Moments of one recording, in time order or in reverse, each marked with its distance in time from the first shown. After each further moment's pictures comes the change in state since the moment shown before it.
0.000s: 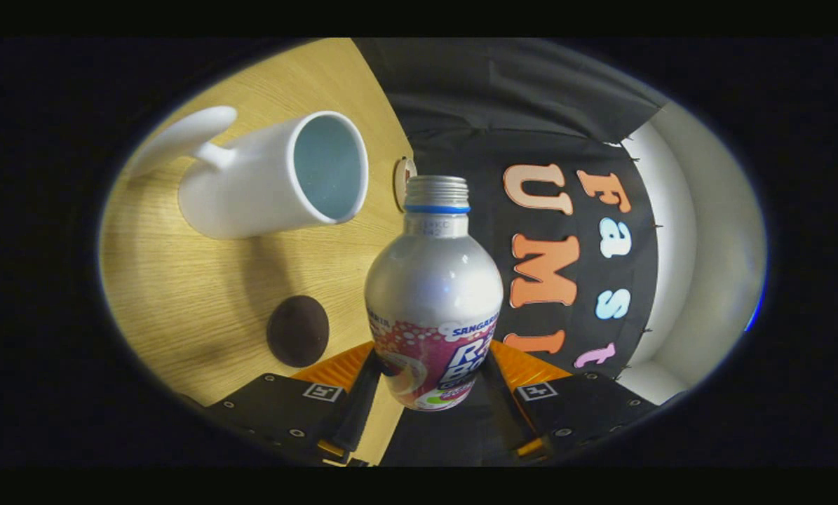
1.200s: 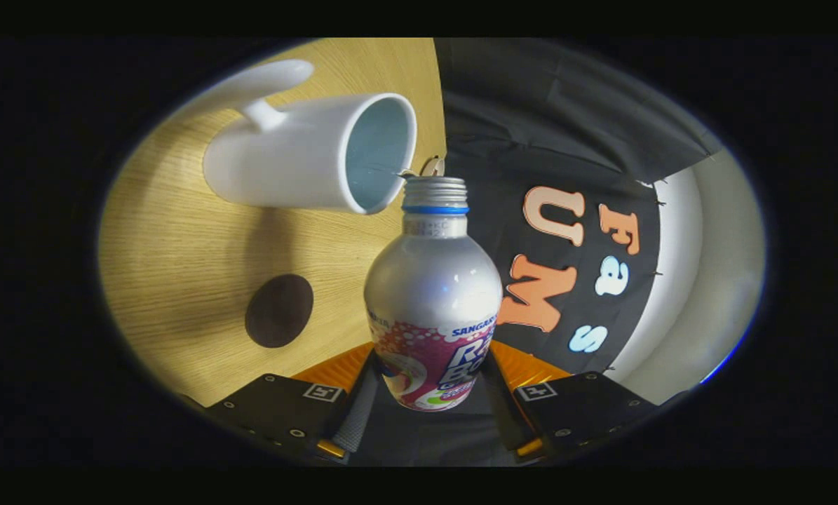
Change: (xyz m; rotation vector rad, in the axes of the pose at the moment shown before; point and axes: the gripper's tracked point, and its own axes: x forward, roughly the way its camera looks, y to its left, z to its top) arm 0.007 -0.012 0.006 -0.234 -0.015 -0.003
